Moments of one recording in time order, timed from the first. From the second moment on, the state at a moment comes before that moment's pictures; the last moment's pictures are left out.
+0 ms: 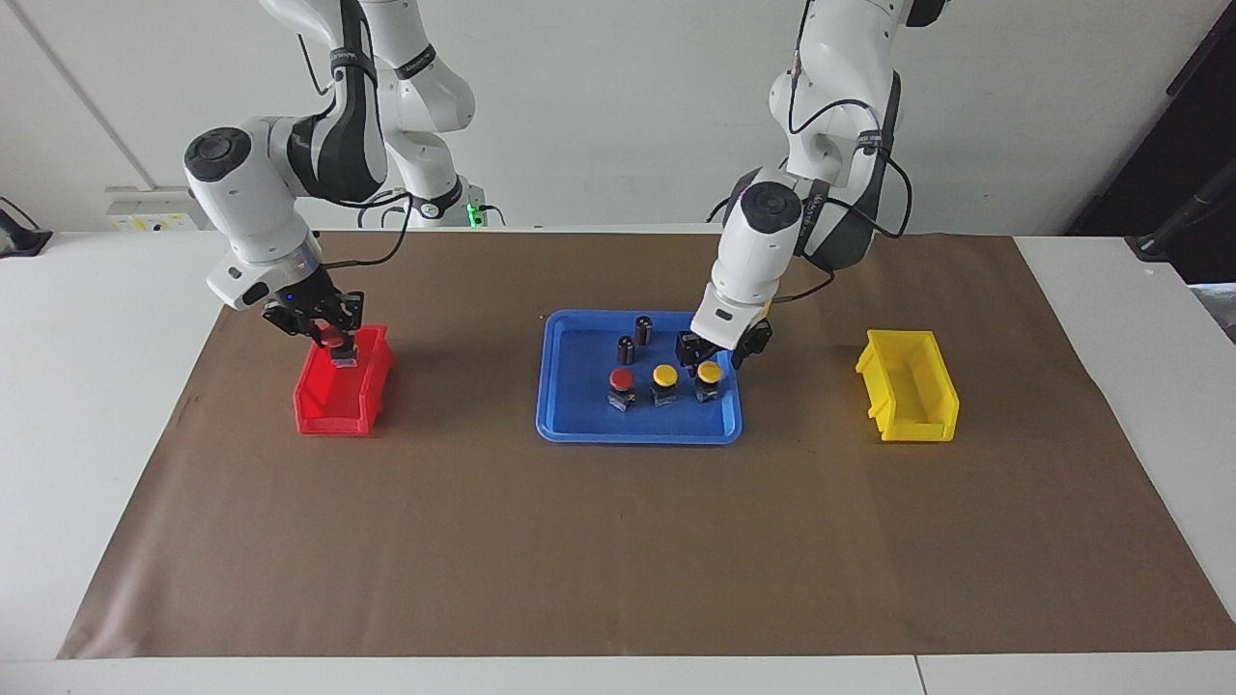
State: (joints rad) left arm -0.49 0.19 -0.09 -2.01 -0.04 2.22 -0.68; right arm -0.10 -0.14 -0.01 -2.30 0.00 2.19 -0.18
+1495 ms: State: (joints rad) left arm -0.06 0.11 -0.05 -1.79 -0.02 1.74 0.03; right arm -0.11 -0.15 0.01 -2.25 0.03 2.11 -0.24
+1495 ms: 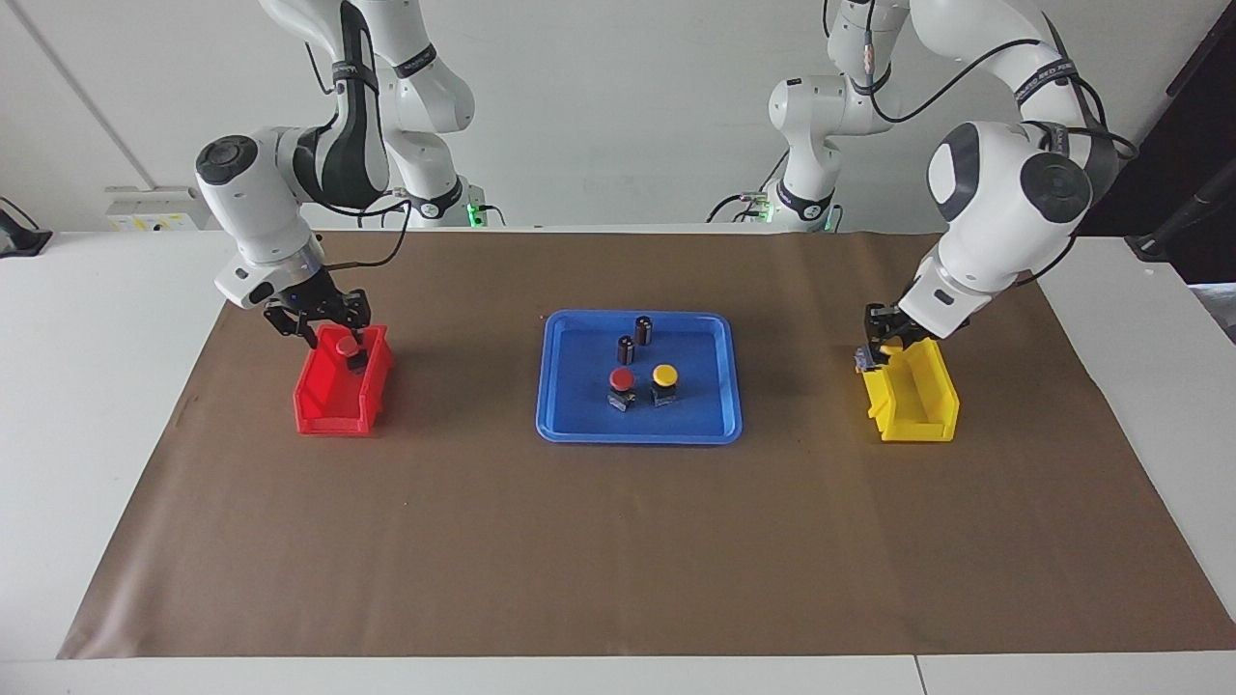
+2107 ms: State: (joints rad) left arm 0.03 0.04 -0.05 -2.06 0.05 1.98 0.05; right arm 0.41 0.20 0.02 -1.74 0.03 2.05 0.52
